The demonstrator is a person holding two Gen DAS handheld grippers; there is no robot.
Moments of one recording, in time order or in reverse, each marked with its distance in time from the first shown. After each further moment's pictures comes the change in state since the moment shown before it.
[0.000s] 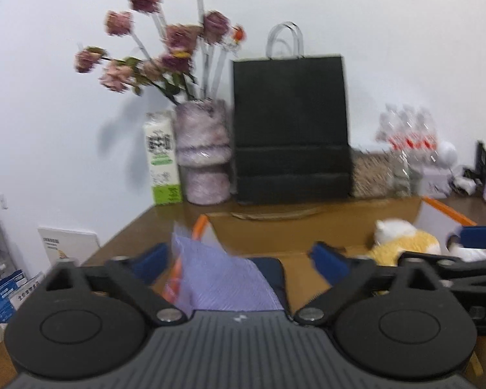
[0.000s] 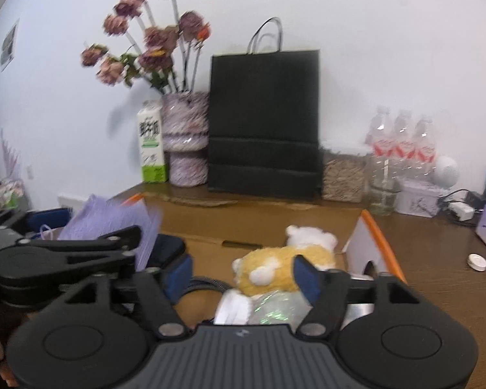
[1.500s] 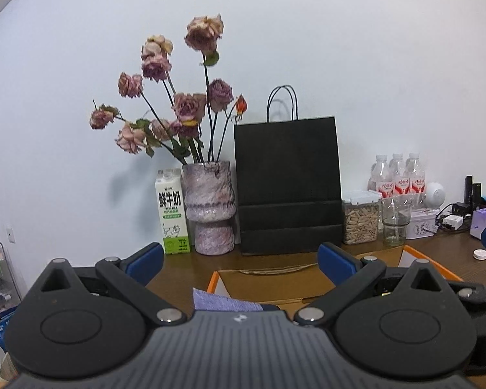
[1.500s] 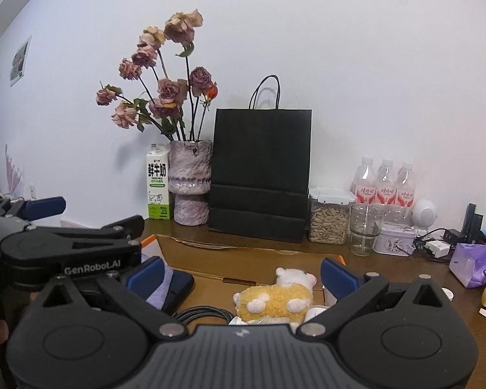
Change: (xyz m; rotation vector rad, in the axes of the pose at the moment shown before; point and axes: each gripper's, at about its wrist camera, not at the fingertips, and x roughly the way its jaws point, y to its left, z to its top) left arm -0.069 0.004 0.039 0.028 -0.153 -0.011; right arm -0.086 0.014 0.023 -0.059 -0.111 -0.004
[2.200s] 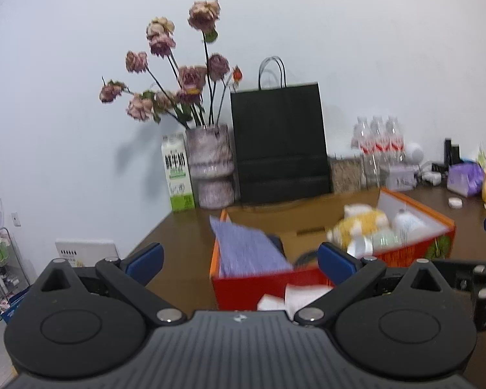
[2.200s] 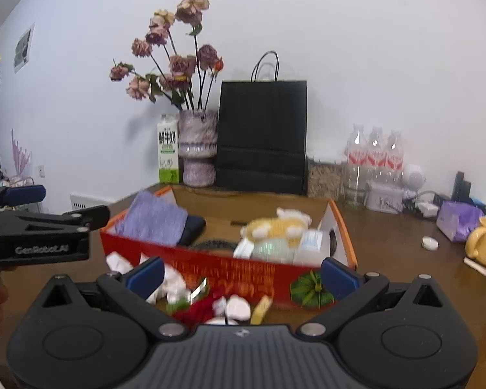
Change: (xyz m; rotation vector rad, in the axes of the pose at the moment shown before) left arm -0.083 0.021 -0.043 0.049 0.130 -0.038; right arm -0.070 0.007 -0.059 0.012 0.110 0.003
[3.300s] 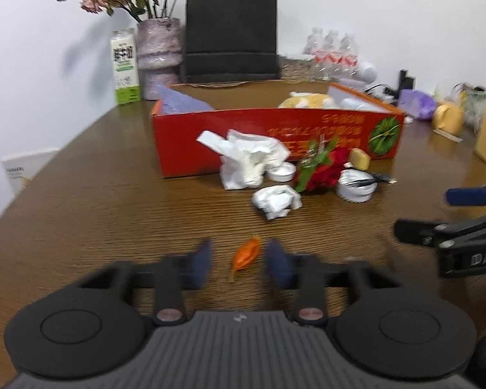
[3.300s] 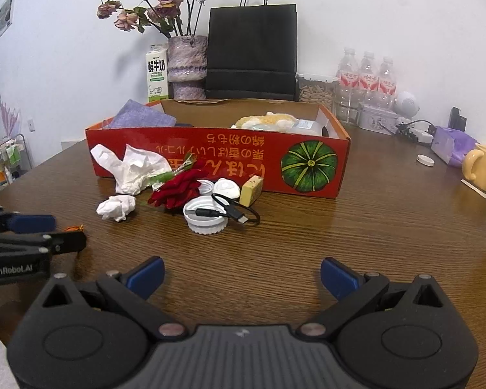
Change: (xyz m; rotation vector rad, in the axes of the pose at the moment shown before) left arm -0.002 -0.003 -0.078 -0.050 0.315 -0.243; right arm 0.010 -0.005 -0.070 0.023 0.209 -0.018
